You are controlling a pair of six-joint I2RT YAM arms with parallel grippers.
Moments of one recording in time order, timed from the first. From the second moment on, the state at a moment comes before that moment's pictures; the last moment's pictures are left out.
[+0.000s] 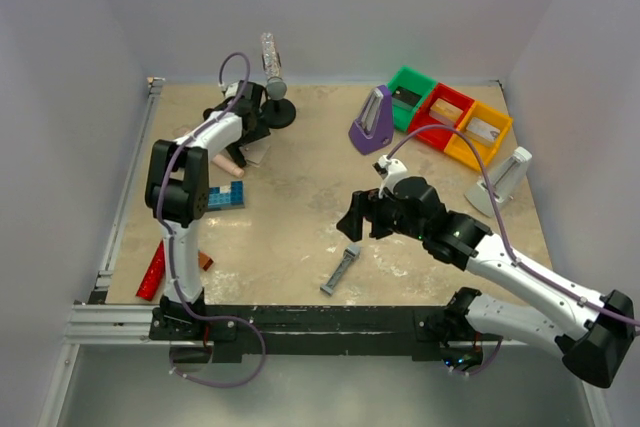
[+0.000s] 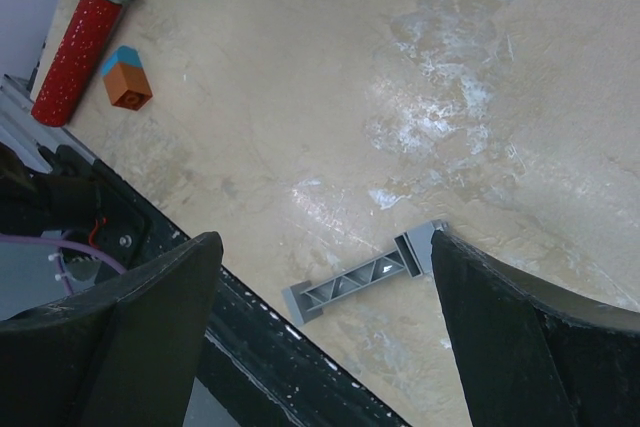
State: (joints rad) left arm -0.24 2.11 1.62 -0.45 -0.33 -0.60; right arm 0.82 0.95 0.76 -0.37 -0.03 0.57
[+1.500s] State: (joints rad) left arm -0.36 1.91 1.30 -0.41 -0.14 -0.54; right arm 0.82 0.87 0.72 -0.39 -0.01 0.56
